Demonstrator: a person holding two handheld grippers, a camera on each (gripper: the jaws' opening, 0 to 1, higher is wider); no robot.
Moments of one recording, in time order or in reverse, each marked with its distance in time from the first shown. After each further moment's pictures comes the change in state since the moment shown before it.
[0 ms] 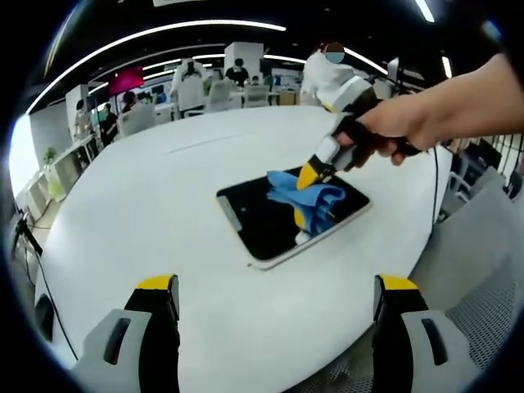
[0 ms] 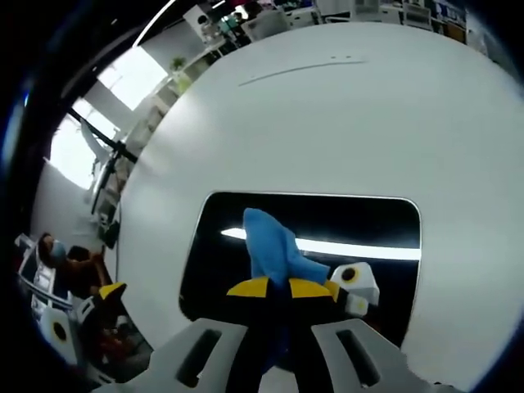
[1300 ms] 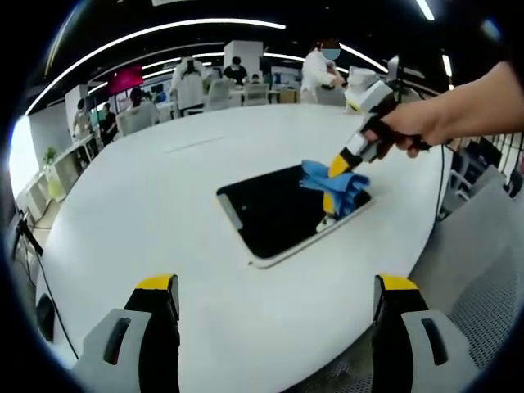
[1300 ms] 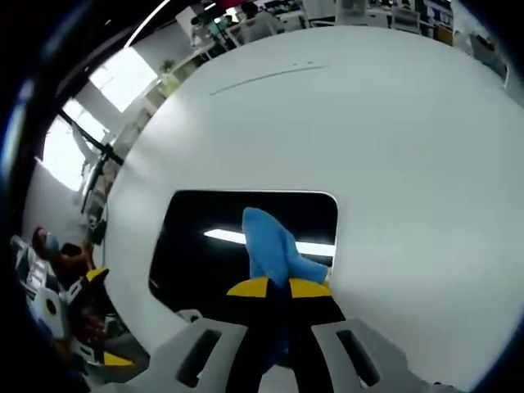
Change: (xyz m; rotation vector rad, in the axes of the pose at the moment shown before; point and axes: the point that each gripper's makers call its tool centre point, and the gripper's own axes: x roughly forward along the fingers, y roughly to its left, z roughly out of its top) left arm 0.000 0.001 -0.002 0.002 0.010 0.010; right arm -0.033 -0.060 -0.009 0.000 -0.013 -0.066
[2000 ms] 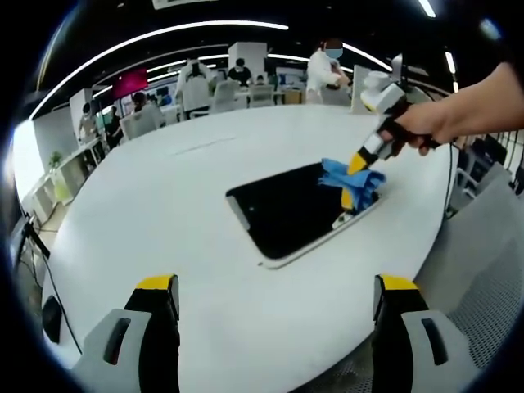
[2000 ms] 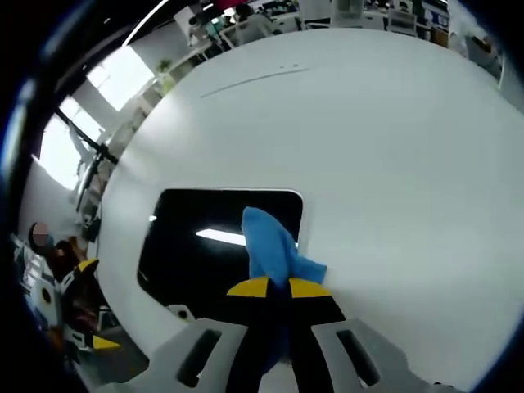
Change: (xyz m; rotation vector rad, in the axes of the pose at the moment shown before) left arm -0.002 0.008 0.001 0.019 -0.006 0.039; right arm -0.010 -0.027 -0.002 -0.007 -0.002 -0.040
